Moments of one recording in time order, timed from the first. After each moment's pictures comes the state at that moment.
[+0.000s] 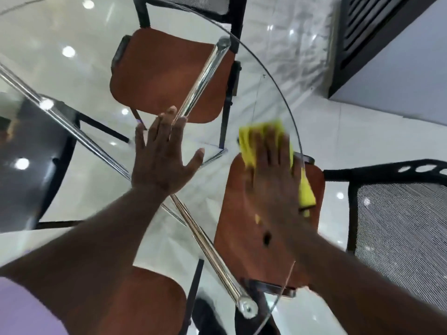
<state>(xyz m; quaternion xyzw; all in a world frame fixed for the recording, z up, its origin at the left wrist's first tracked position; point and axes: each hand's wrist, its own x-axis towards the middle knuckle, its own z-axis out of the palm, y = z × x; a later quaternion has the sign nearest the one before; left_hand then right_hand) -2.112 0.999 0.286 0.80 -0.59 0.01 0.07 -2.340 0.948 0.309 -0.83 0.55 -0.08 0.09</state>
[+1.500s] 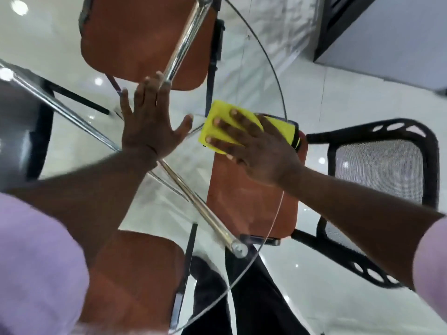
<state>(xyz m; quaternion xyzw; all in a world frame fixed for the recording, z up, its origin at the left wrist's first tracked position) -2.107 0.992 0.290 0.79 -0.60 -0.04 0.06 -2.391 0.926 0.306 -0.98 0.21 0.00 0.01</state>
